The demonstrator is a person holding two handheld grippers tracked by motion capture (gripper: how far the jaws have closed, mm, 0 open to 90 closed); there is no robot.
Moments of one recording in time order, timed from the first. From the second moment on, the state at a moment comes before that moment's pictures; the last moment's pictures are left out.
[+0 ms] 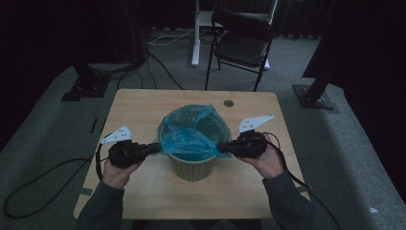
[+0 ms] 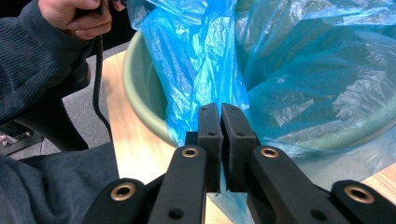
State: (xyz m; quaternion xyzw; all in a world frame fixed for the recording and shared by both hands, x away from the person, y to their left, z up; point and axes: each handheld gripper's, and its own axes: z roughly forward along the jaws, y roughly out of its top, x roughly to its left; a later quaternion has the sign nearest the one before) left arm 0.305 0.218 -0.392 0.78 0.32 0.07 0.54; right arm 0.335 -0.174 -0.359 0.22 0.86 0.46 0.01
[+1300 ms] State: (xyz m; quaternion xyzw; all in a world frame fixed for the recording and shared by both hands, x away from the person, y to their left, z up) left arm 0.292 0.184 -0.425 0.83 0.27 0.05 0.49; right arm 0.322 -0.176 -0.388 0.20 0.88 0.43 -0.03
